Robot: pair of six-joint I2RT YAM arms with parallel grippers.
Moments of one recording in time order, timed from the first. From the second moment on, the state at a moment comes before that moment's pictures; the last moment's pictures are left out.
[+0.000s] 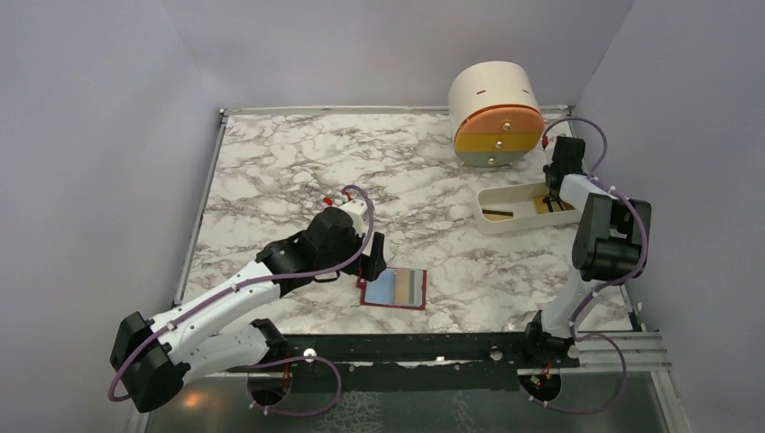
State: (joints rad) left arm -0.83 1.00 0.74 -0.47 0.01 -0.41; right arm -0.20 1.81 1.11 -0.09 0.45 -0.57
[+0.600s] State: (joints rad) left arm -0.82 0.98 0.74 -0.47 0.01 -0.40; right arm -0.19 1.82 1.11 -0.08 0.48 -0.59
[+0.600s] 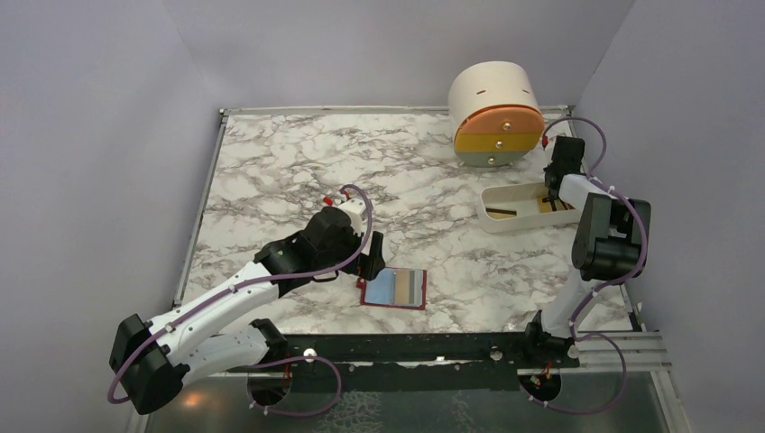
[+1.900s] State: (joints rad) left arm -0.78 1.08 0.68 -0.47 0.03 -0.54; right arm 0.24 1.43 1.25 -0.52 0.32 -0.17
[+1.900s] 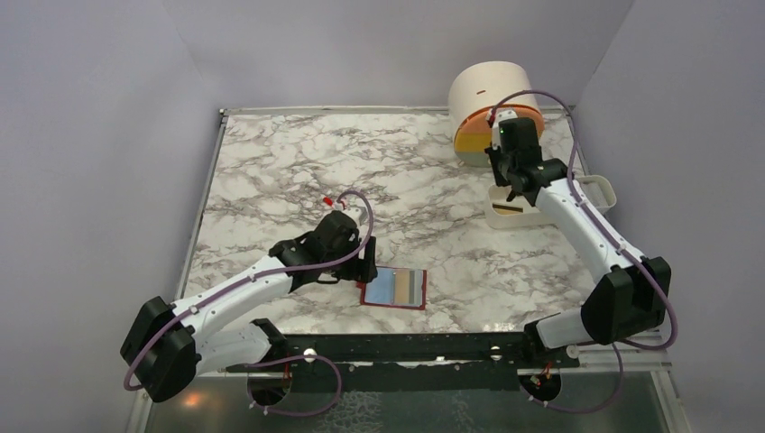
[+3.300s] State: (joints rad) left arm -0.66 1.21 0.43 -0.18 0.23 -0.75; right arm 0.83 1.36 0.54 0.08 -0.17 0.90
